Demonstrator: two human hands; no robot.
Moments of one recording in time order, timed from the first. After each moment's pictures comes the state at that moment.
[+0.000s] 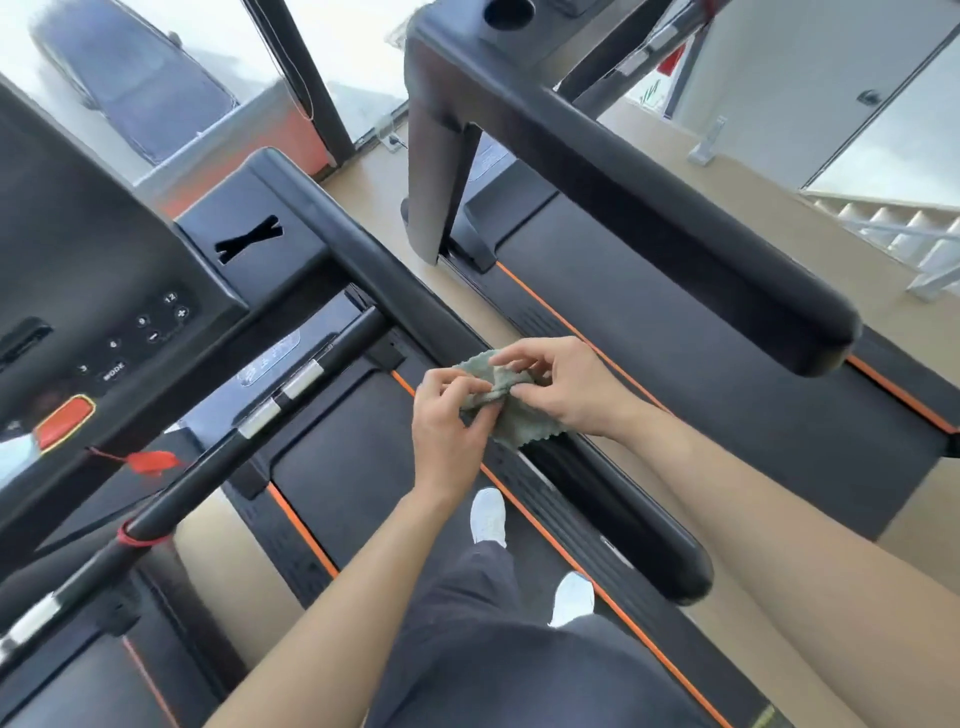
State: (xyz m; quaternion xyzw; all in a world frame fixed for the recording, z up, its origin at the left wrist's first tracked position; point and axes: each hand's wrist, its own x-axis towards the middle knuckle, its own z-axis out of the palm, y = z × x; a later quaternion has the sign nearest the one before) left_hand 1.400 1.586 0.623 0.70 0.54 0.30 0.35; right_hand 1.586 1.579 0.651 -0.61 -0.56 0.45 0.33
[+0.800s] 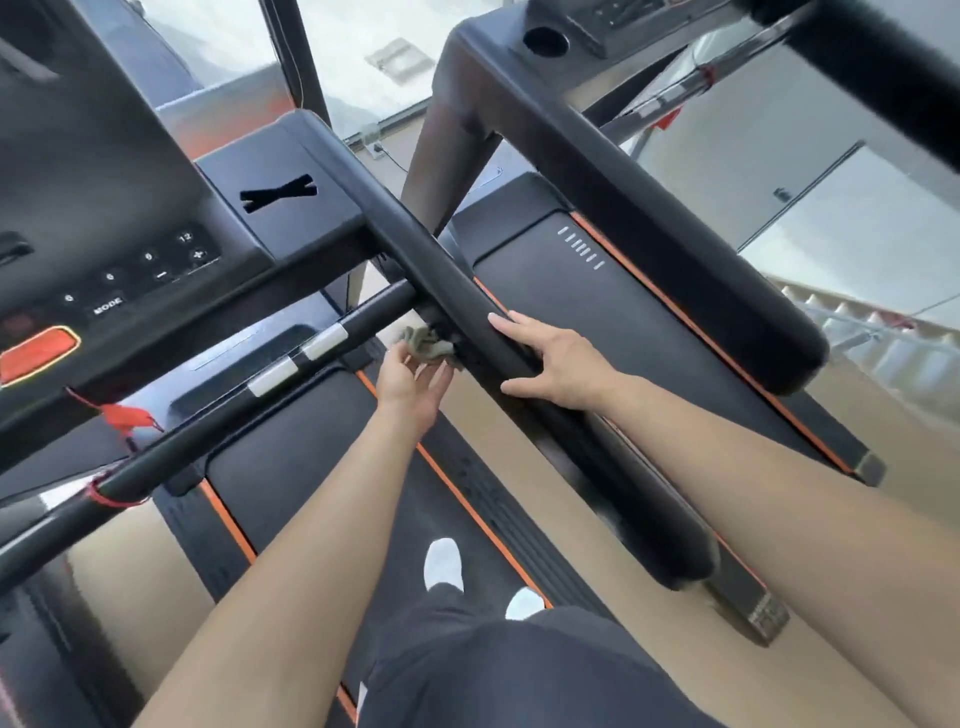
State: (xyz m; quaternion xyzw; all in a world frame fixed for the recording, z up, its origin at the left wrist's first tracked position) left_hand 1.348 1.663 0.579 0.01 0.51 0.42 0.75; right_hand 1.550 1.604 0.649 -0.68 -0.65 0.33 0.08
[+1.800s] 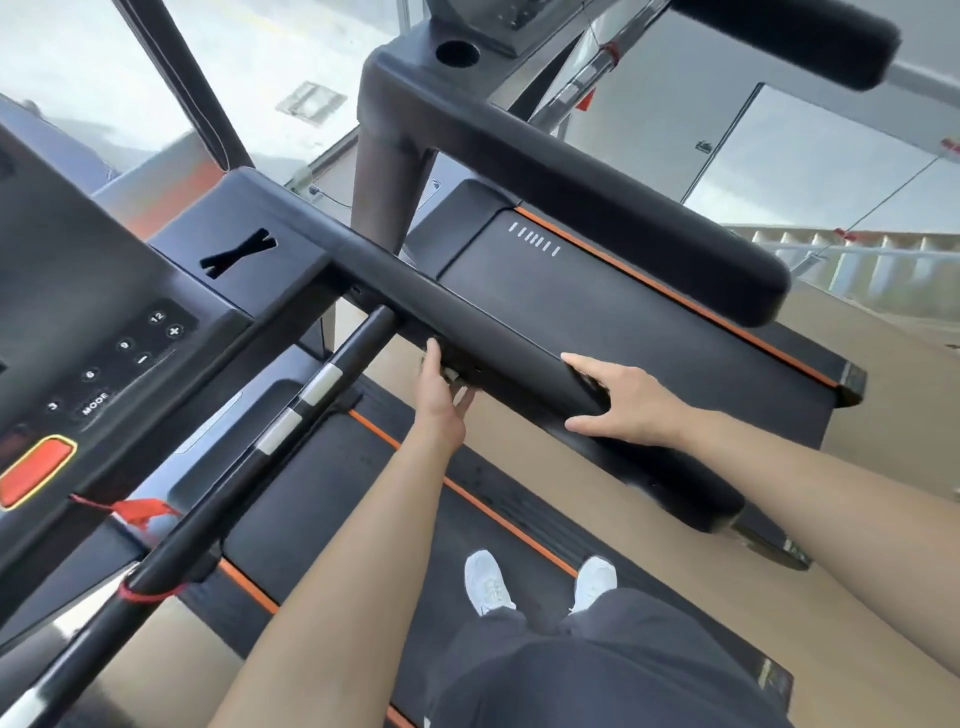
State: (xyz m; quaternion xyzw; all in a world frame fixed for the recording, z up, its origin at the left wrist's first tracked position) left_hand 1.372 1.651 0.575 0.20 0.53 0.30 0.77; right_hand 1.573 1.501 0.637 -0.77 -0.53 0.34 0.10
